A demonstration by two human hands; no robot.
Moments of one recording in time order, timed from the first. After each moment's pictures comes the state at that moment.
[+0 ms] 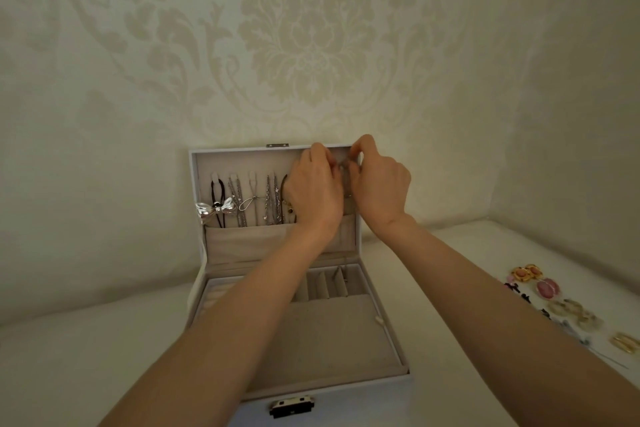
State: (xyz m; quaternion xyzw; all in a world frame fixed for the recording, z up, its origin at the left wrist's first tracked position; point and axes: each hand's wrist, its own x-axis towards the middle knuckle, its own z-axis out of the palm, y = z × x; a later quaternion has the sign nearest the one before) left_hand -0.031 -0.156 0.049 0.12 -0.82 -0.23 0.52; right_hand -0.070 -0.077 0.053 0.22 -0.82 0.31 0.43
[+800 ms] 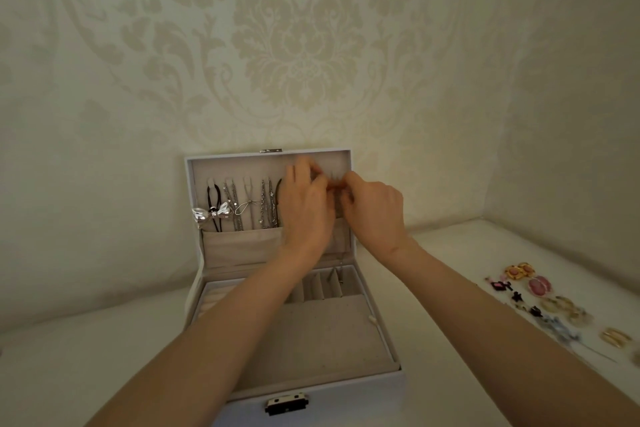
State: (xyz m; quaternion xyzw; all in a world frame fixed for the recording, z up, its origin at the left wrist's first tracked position) left_hand -0.021 -0.166 0.027 0.03 -0.83 -0.11 0.55; right_hand -0.062 -0.064 0.026 0.27 -0.82 0.24 0.44
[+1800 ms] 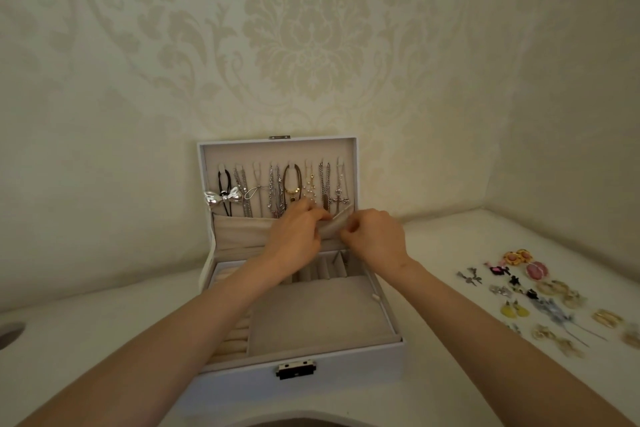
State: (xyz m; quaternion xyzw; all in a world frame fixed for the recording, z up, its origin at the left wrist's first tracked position) left_hand 0.029 -0.189 -0.001 -0.02 -0.96 -0.13 0.24; right_hand -0.023 -0.053 -0.007 0.23 -0.92 0.26 0.17
